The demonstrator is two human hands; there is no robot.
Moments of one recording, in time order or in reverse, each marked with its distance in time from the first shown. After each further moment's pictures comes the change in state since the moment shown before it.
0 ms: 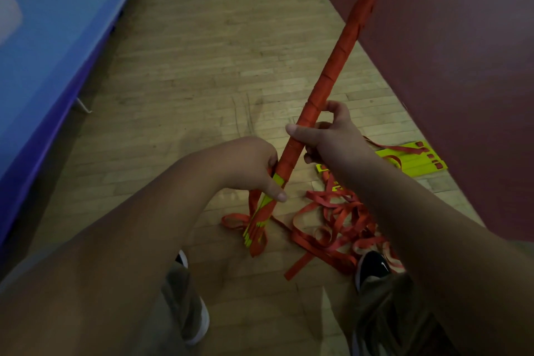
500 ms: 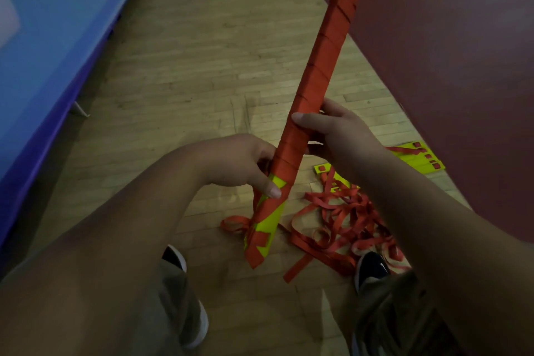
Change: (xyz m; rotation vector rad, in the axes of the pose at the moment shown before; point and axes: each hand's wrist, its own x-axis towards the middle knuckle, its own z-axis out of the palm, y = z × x) left_hand -0.004 -0.017 -0.009 -0.340 -0.082 0.122; right_hand 0.008 -0.009 -0.011 0.160 -0.123 -0.029
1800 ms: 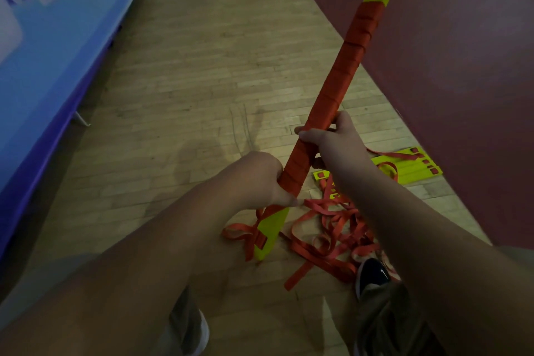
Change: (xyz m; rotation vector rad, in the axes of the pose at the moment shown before) left_hand 0.020 0.021 0.037 0.284 0.207 -0.142; right_hand 0.003 0.011 0.000 -0.205 0.294 0.003
